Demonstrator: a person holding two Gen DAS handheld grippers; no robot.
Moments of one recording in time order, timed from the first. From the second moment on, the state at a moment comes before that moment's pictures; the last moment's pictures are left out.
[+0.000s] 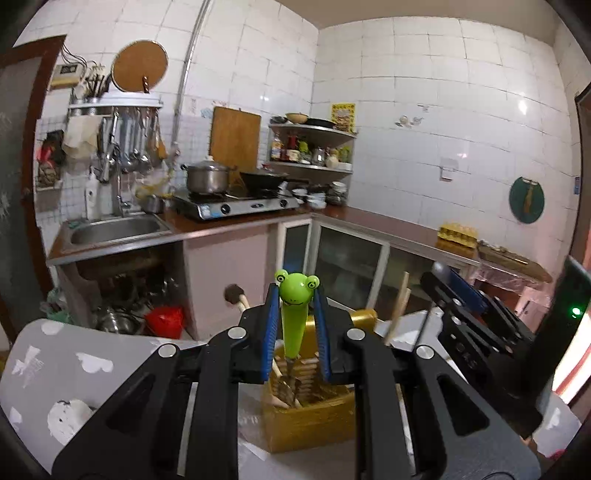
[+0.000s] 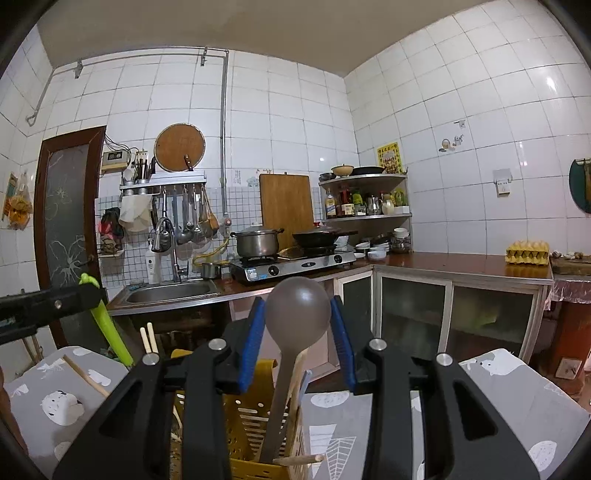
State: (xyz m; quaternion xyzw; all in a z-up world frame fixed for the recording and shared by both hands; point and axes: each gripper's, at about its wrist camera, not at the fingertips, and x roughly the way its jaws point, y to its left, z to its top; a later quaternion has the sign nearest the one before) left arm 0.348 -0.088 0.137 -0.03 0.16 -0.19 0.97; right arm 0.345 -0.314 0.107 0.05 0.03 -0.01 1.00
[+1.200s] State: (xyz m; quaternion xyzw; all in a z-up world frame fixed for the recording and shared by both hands) left arm 0.369 -0.113 0.138 -0.03 0.16 -0.20 0.97; right arm 0.341 -0.317 0.103 0.05 0.04 -0.01 1.00
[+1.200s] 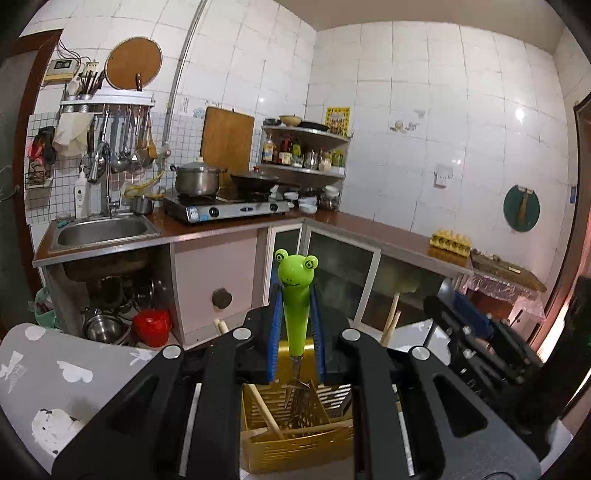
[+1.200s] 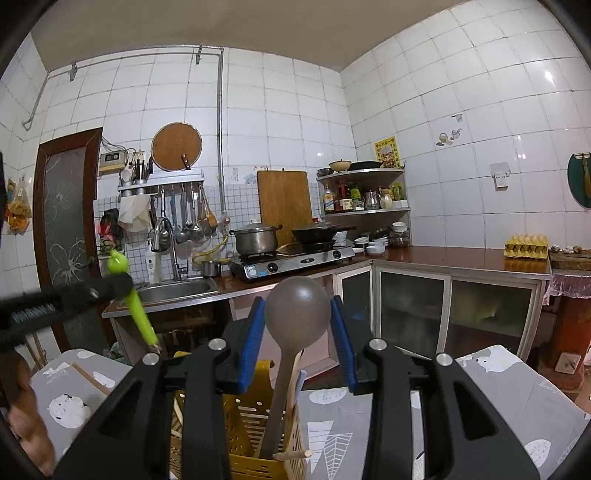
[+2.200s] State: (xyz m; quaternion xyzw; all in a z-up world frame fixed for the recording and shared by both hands) left arm 0.218 -0.020 0.175 0.02 0.10 -0.12 0.99; right arm 0.237 -0.309 0.148 0.02 0.11 -0.04 0.99
